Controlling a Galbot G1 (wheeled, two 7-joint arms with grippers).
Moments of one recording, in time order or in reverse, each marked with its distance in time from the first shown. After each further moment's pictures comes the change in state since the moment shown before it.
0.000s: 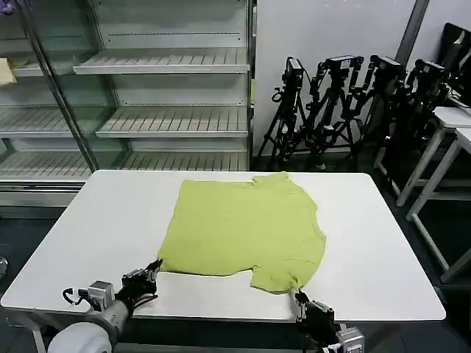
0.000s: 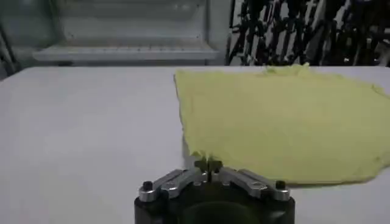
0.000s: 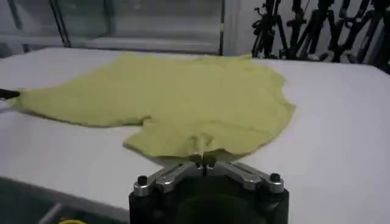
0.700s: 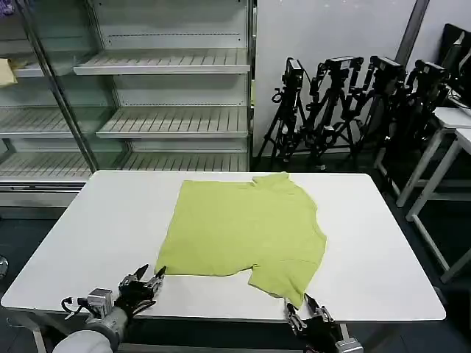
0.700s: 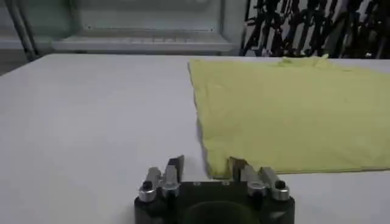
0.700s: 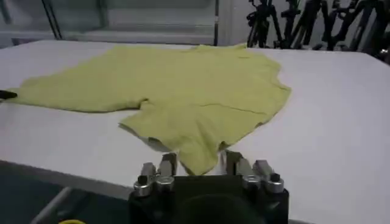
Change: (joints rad) left arm 0.084 -0.040 -0.006 0.000 0.027 0.007 -0.036; right arm -0.150 0.021 -0.034 -0.012 -0.053 0.046 0.004
